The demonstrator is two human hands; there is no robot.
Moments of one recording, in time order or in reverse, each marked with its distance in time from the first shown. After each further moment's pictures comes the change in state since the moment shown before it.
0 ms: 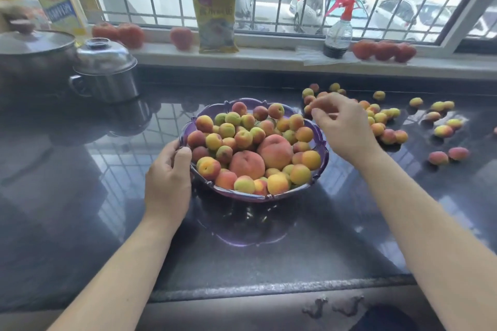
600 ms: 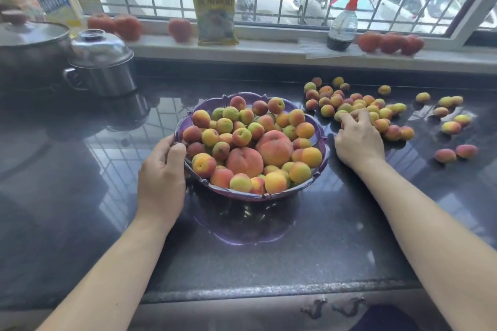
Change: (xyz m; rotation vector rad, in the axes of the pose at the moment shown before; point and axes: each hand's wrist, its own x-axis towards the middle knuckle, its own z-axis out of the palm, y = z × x) left_hand 0.000 -0.001 0.000 -0.023 0.008 0.003; right_hand 0.001 0.083 0.016 -0.605 -0.038 0.173
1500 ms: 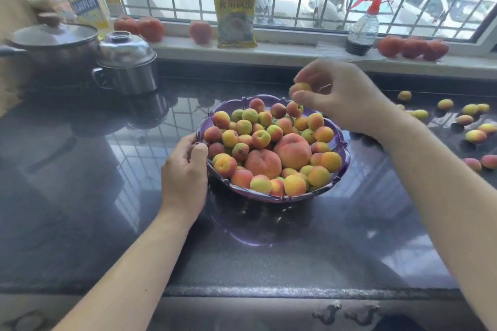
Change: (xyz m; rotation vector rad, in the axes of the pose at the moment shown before) left_hand 0.000 0.003 0.002 0.011 0.025 -0.004; right_hand 0.000 -0.115 -0.111 0.564 -0.194 -0.448
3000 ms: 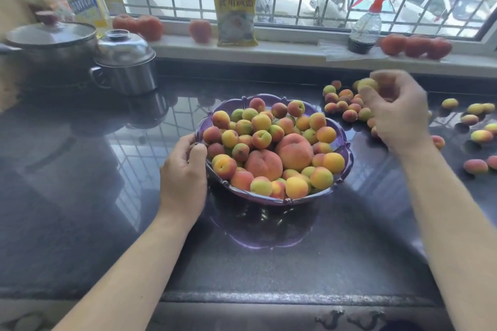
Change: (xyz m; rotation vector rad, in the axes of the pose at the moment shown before) left_hand -0.001 -0.001 0.000 -0.002 -0.002 0.001; right_hand -0.028 0.080 -0.001 0.165 0.552 0.231
